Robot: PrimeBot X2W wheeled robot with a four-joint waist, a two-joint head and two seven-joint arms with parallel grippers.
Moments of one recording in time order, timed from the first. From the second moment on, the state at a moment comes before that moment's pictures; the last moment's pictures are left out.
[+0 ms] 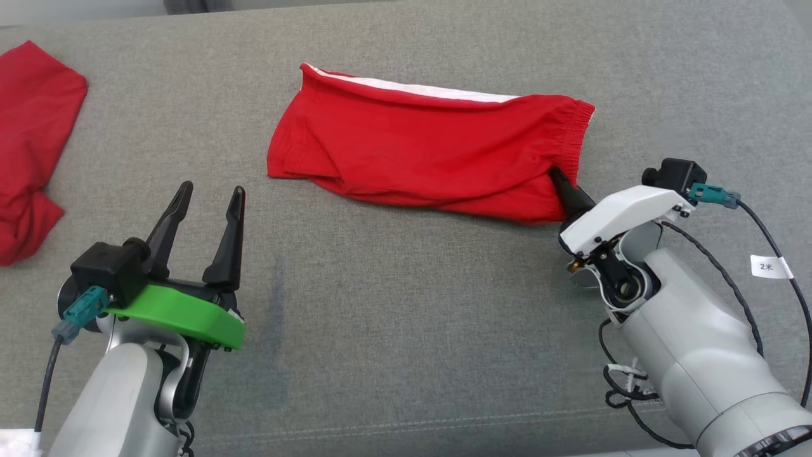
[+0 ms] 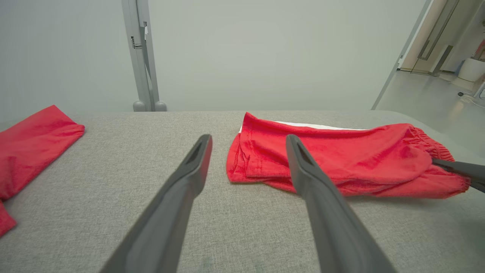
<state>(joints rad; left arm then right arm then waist) -0.30 0.23 -0.33 0.20 -0.53 -0.10 -0.25 -0.64 -0.07 0.44 0.88 1.09 0.11 -0.08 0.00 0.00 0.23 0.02</state>
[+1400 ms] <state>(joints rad) -0.25 0.15 -0.38 0.21 -0.52 -0.12 -0.25 -0.79 -0.19 0.64 0.83 0.86 0.09 0.05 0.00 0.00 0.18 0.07</state>
